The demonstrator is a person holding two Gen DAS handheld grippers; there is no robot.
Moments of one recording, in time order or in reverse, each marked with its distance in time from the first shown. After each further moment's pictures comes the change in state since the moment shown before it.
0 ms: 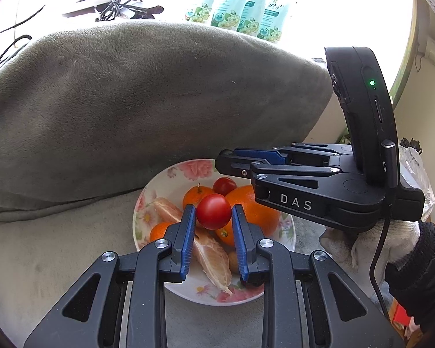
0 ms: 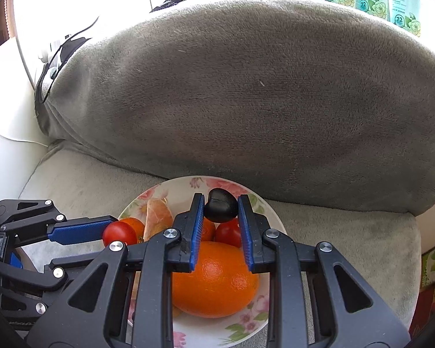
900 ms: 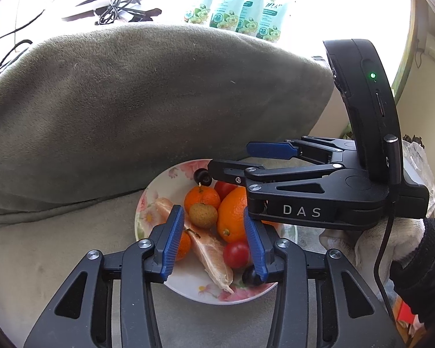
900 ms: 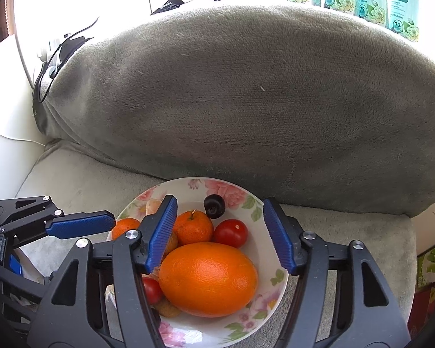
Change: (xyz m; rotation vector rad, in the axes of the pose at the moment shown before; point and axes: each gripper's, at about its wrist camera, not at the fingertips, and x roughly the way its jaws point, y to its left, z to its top) left arm -0.002 -0.005 0.000 0.015 -0.007 0.016; right arm -0.002 0.006 0.002 -0.005 -0.006 -0.023
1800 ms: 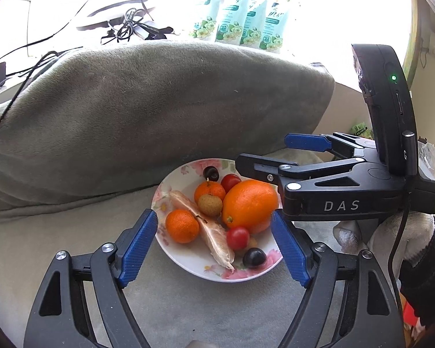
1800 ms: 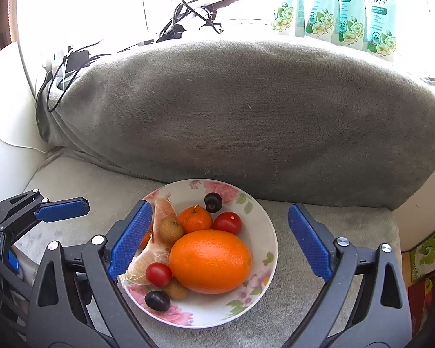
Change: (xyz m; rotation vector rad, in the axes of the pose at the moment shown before) left arm -0.035 -0.009 -0.010 -0.006 -0.026 0.059; right arm -0.042 0.005 -0.005 0.020 -0.060 -0.042
